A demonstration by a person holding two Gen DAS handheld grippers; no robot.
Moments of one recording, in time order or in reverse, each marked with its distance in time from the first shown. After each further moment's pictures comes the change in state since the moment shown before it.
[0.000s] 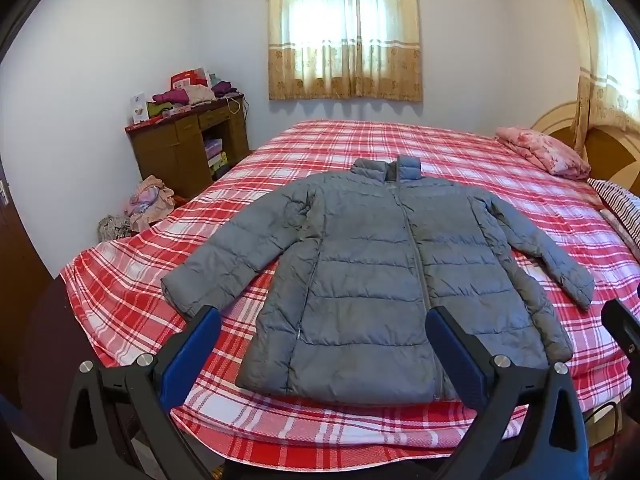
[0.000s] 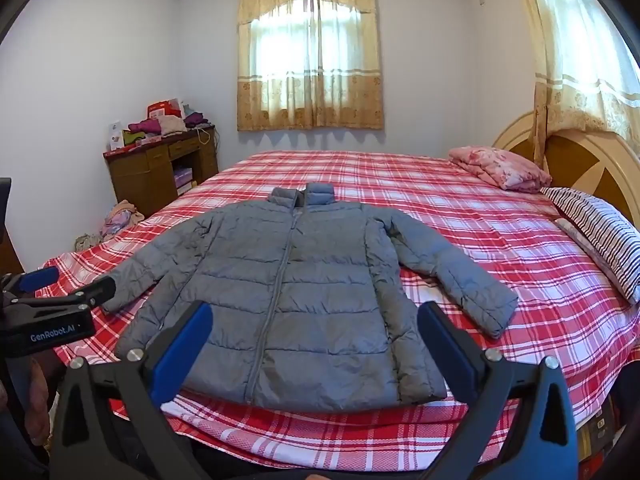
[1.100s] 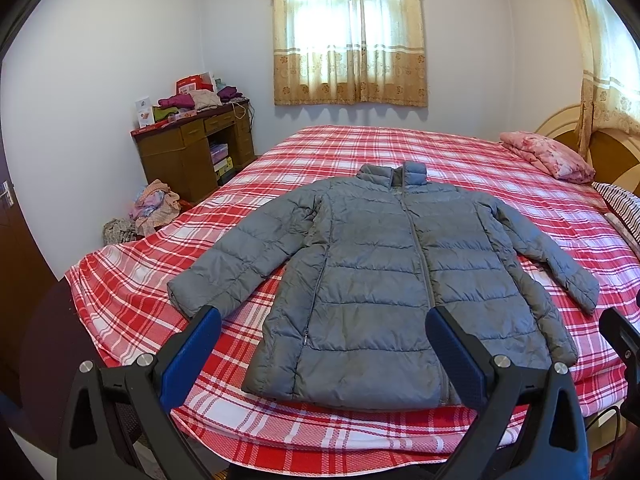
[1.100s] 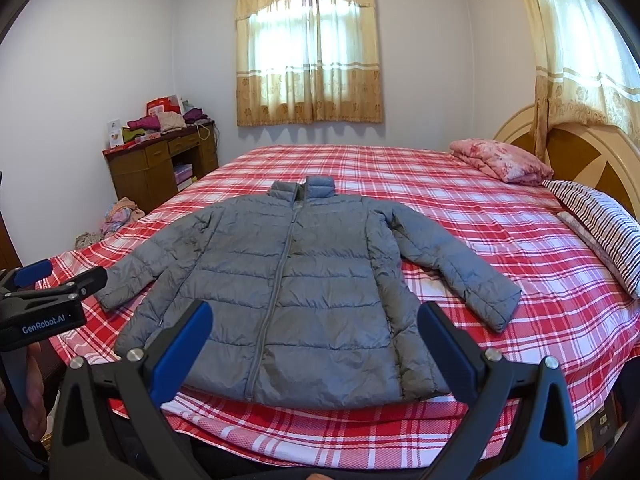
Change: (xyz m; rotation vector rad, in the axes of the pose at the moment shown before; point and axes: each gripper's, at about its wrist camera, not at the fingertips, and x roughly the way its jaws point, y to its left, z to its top) left arm -0.003 0.001 0.001 -0.006 -0.040 0.021; right arm 0.006 0.000 -0.007 -0.006 0.023 -0.008
